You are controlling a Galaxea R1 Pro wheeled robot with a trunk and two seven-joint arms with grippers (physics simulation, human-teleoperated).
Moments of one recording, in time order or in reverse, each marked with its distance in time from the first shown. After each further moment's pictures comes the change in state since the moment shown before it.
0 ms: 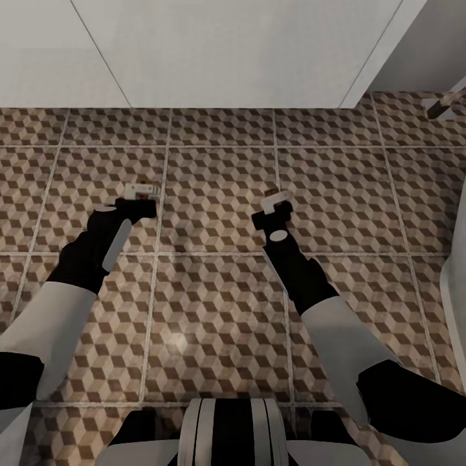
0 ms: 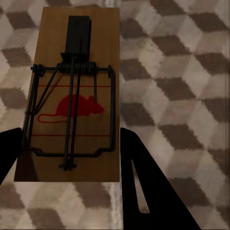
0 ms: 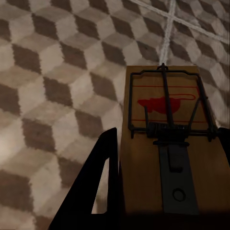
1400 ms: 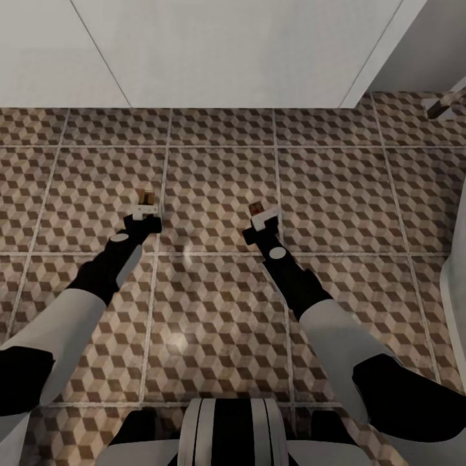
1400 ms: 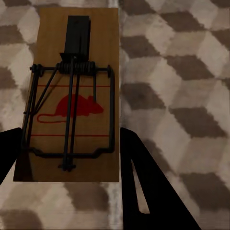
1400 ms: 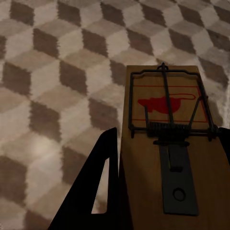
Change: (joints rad) left arm 0.019 -0.021 -0.041 0.299 0.000 -0.420 -0.008; right arm -0.002 0.000 -0.009 0.221 -0.010 -0.280 0.153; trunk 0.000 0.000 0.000
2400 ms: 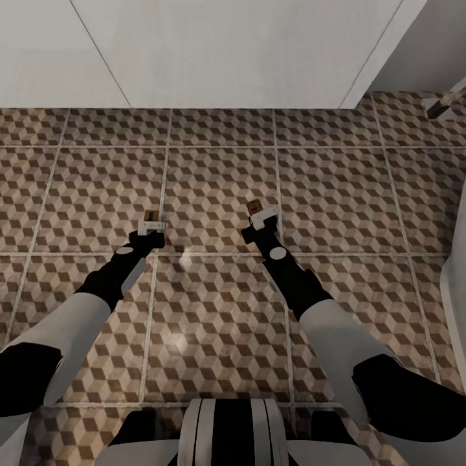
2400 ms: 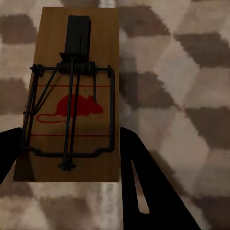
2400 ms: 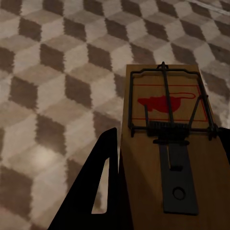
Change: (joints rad) left arm 0.000 -0.020 -0.004 0.172 0.001 -0.059 -0.036; right arm 0.000 0.000 -0.001 -0.001 -0.001 -0.044 0.016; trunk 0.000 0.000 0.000
